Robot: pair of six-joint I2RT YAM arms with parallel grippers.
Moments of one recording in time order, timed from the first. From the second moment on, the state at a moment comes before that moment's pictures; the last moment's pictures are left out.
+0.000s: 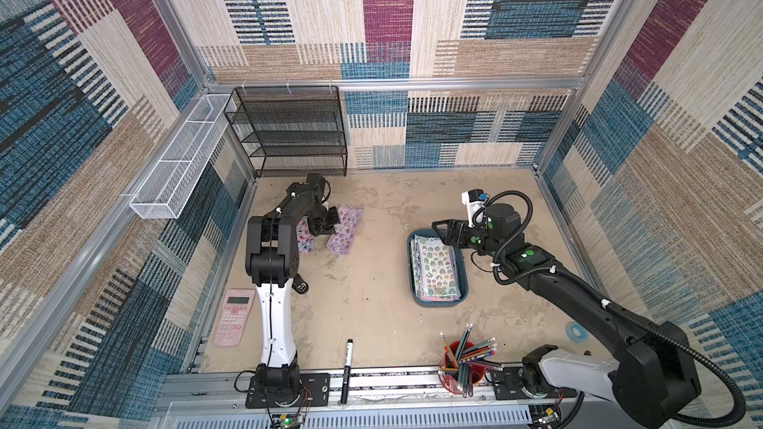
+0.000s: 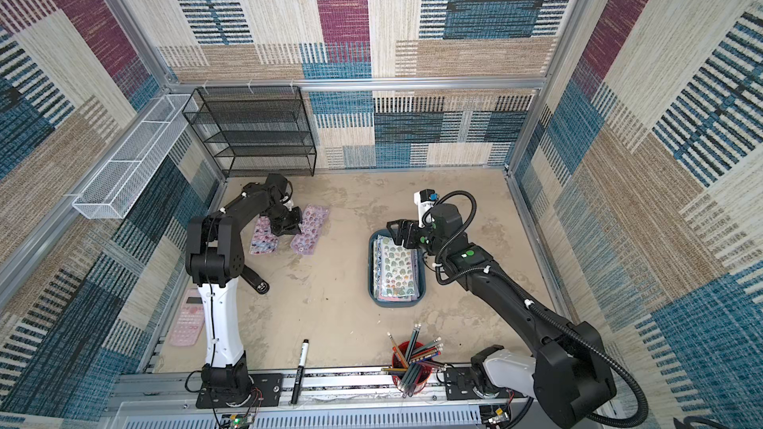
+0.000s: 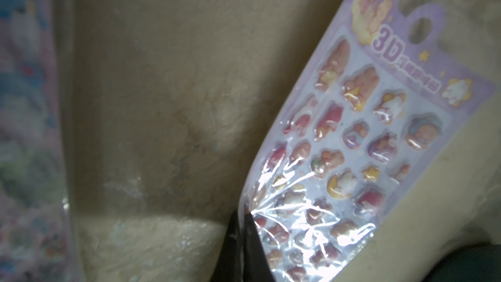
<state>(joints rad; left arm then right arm) -0.07 2.26 1.78 -0.93 0.22 -0.37 0.42 1.21 0.83 -0.07 -0.28 0.49</state>
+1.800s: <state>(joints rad) -0.30 1.84 1.53 -0.88 0.19 -0.46 0.50 1.33 0.95 -0.35 -0.07 0.42</state>
